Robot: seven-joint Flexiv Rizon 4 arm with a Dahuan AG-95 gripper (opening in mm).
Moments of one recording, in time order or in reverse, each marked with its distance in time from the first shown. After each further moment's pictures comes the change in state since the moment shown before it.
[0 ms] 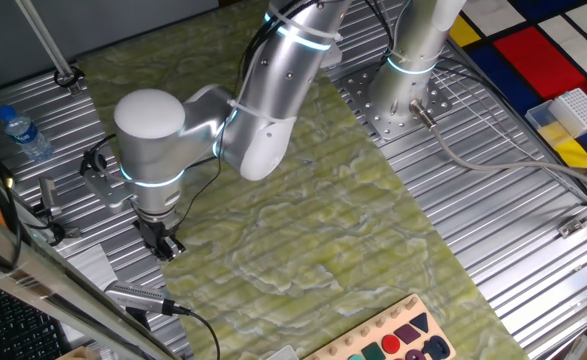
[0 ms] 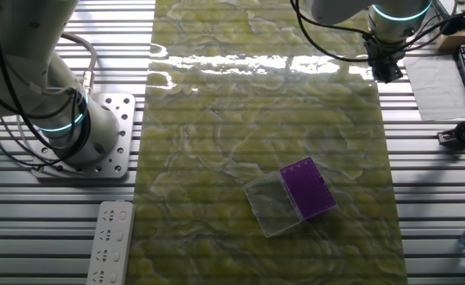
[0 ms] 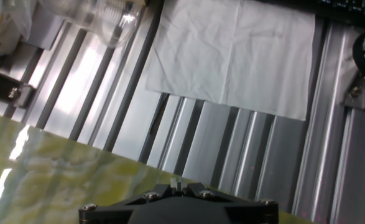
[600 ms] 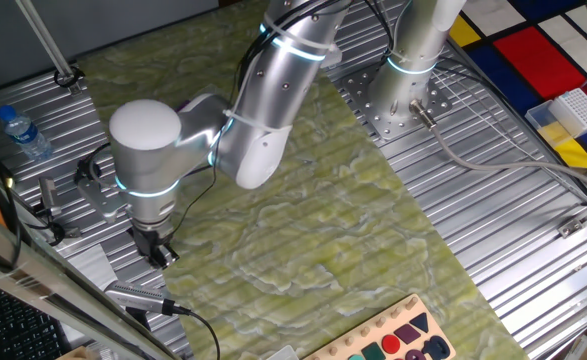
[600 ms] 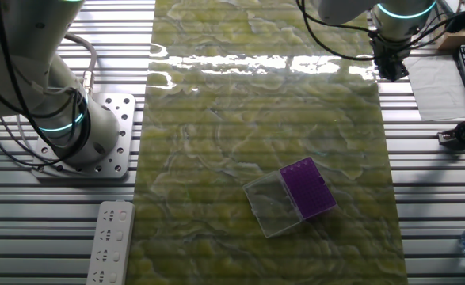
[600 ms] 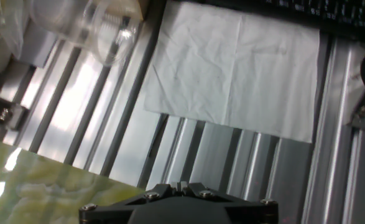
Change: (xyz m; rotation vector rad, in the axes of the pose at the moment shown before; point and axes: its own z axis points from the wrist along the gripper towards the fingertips) arm -0.018 0.001 0.013 0.004 -0.011 -0.002
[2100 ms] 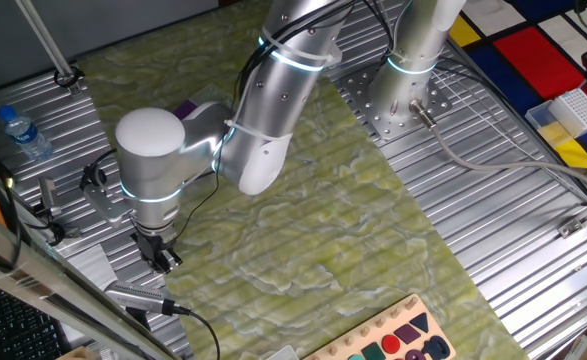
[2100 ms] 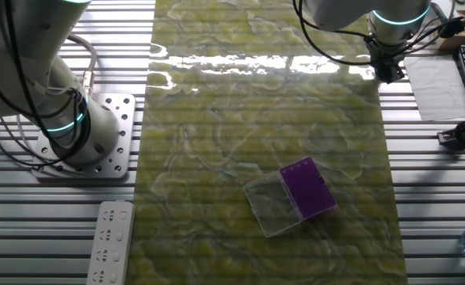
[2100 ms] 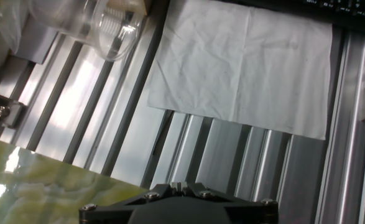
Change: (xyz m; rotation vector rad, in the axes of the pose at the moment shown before) arm 0.007 0.005 0.014 -0.002 -0.008 0.005
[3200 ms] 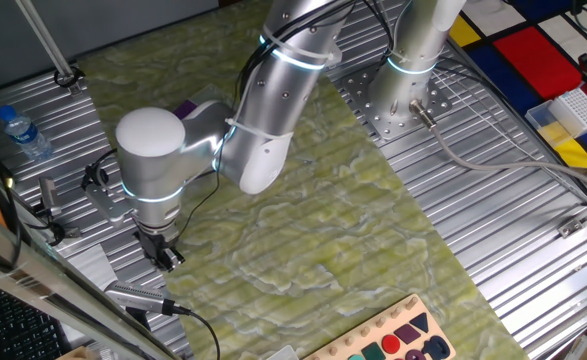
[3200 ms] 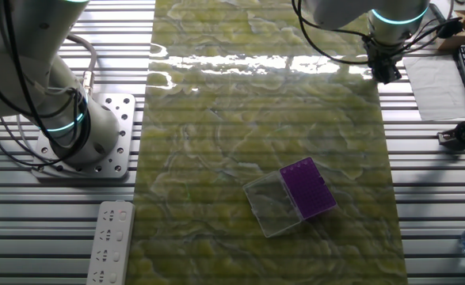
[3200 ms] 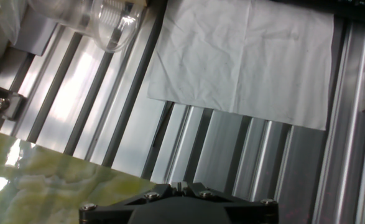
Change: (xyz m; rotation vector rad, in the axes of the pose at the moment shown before) arm 0.007 0.001 -0.006 -0.001 0.037 0.015
